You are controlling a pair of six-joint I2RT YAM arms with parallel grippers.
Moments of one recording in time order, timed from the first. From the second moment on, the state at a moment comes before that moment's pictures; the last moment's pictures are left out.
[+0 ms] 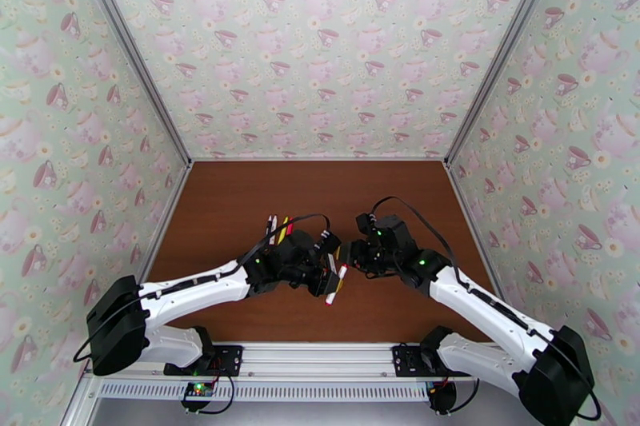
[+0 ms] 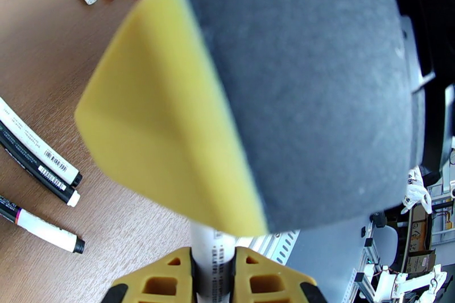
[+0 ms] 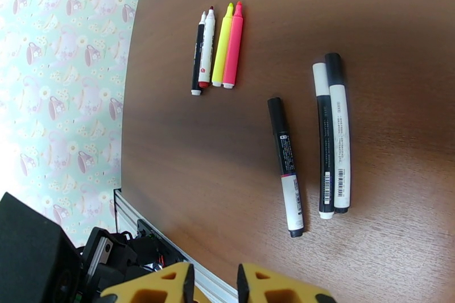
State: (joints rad) left arm -0.98 1.37 0.87 -0.19 0.40 -0.53; right arm 0.63 1.07 0.74 -0.37 -0.42 0.85
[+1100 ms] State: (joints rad) left arm -0.96 1.36 0.81 -0.06 0.42 -0.59; right arm 0.63 1.08 0.75 -0.37 -0.43 0.85
